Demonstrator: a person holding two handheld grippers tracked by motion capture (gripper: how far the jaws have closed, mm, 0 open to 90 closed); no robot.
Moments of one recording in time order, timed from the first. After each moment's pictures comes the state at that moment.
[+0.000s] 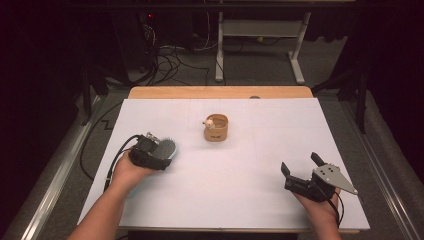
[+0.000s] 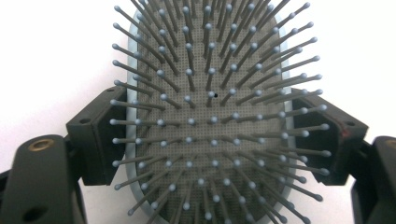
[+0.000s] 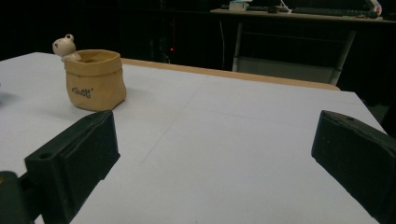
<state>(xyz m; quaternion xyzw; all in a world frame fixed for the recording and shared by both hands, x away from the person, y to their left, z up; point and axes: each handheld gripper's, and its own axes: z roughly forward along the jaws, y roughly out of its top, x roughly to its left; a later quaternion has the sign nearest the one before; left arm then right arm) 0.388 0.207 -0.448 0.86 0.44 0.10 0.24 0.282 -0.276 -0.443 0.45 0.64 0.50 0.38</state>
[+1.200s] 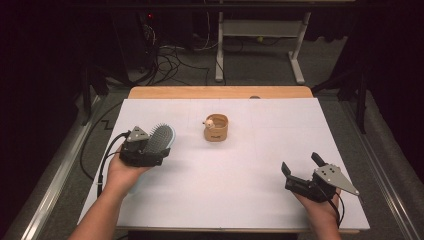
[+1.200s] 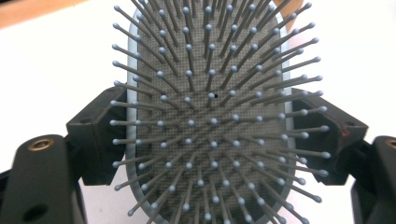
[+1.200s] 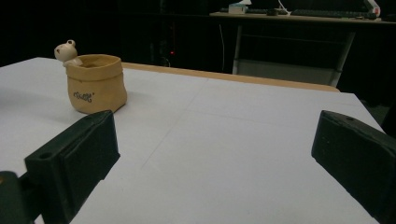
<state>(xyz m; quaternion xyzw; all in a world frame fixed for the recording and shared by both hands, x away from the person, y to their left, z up) 0.357 0.216 -0.408 0.80 0.41 0.18 0.39 0.280 -0.277 -0.442 0.45 0.63 0.50 0.38</state>
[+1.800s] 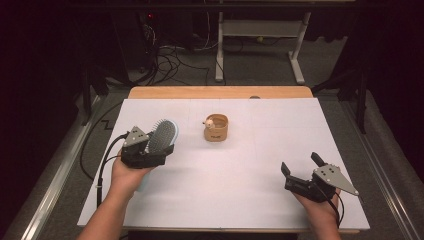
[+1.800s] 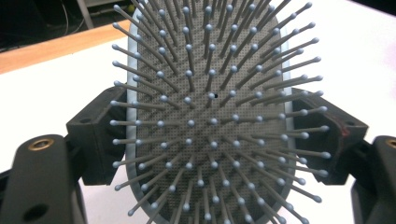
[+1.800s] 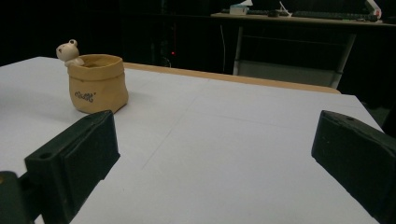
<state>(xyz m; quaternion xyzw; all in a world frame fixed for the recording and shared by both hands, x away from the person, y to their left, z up) 0.345 0.207 -0.401 0.77 0.39 0.20 0.46 0.280 -0.276 -0.442 0.45 0.63 0.50 0.38</state>
